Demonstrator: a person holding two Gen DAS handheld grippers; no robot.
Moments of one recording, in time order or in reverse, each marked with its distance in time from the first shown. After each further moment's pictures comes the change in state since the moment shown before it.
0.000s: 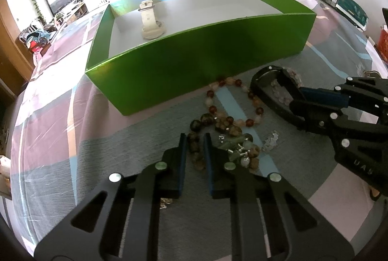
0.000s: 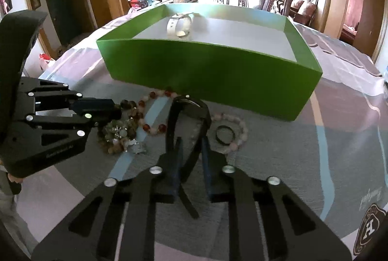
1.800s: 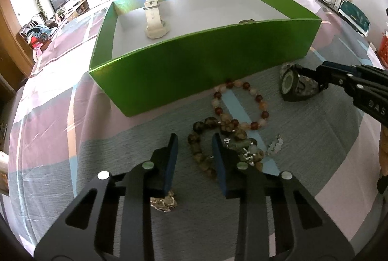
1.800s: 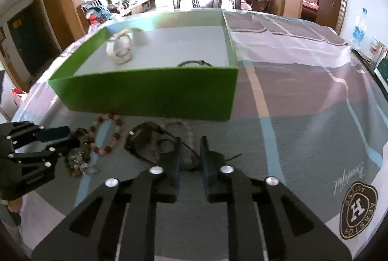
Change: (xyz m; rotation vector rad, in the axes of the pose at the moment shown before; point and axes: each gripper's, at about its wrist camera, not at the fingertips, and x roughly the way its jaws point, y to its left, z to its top) left arm 0.000 0.010 0.002 -0.031 -0.002 -0.007; right arm -0.015 -0.052 0.009 0.187 -0.037 -0.140
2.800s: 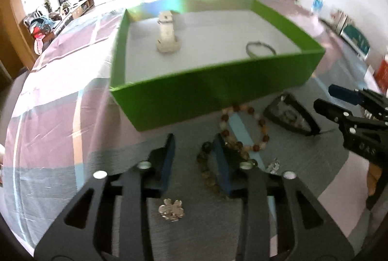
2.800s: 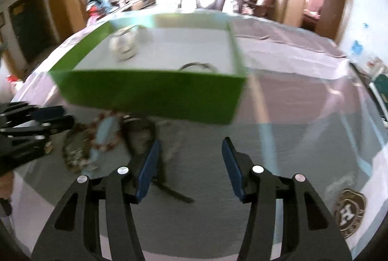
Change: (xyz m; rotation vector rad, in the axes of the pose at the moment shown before) left arm -0.014 0.022 0.012 -0.092 -0.063 -0.039; right arm -0.007 0.001 0.006 -0.020 0.012 -0.072
